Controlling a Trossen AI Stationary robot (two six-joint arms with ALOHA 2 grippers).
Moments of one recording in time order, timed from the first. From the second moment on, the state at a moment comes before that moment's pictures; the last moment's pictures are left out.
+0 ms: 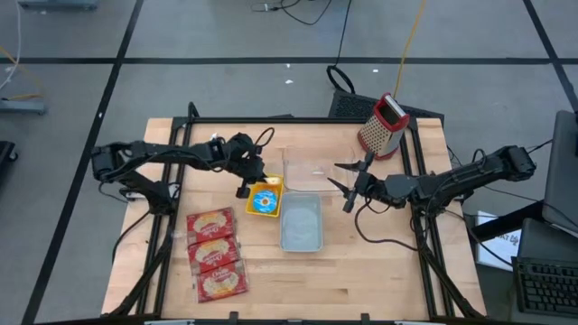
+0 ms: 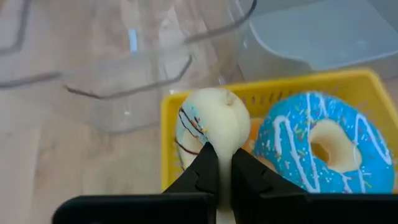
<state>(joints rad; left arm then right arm) 0.39 1.47 0.72 -0.07 0.40 0.52 0.21 1.03 0.53 0.42 0.65 -0.21</state>
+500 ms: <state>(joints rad) 0.39 1.50 0.72 -0.07 0.38 0.36 0.21 1.03 0.53 0.42 0.65 -0.20</state>
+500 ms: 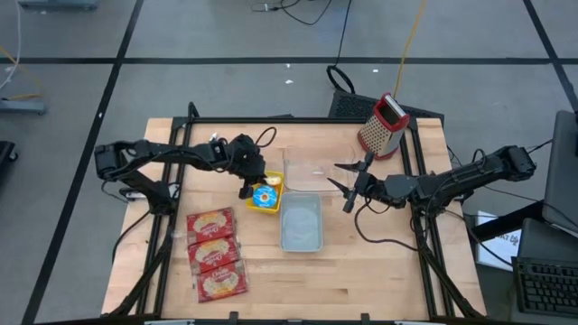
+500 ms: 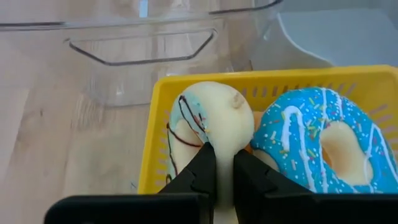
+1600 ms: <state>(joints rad) 0.35 1.38 0.72 -0.14 0.18 0.19 0.21 1.03 0.53 0.41 0.65 -0.20</state>
